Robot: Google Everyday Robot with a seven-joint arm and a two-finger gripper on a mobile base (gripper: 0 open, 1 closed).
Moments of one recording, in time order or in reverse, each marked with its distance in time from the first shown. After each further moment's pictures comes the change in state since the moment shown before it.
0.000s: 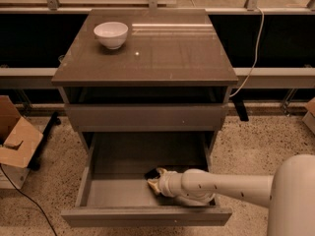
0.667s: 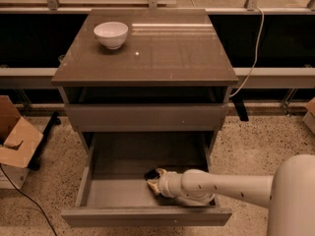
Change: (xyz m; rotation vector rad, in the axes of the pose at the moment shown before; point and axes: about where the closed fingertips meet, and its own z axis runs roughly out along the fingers) arm 0.000 0.000 0.000 0.000 0.000 0.000
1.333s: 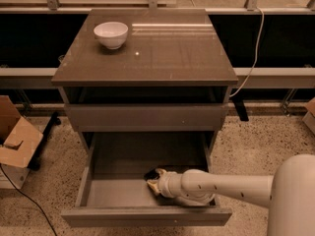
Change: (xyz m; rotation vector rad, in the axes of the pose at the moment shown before) arm 0.000 0.000 0.000 0.000 0.000 0.000
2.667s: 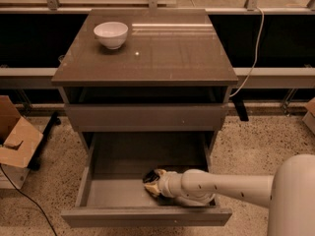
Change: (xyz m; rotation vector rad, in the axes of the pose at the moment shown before) arm -0.001 0.000 -0.001 0.000 0.000 0.000
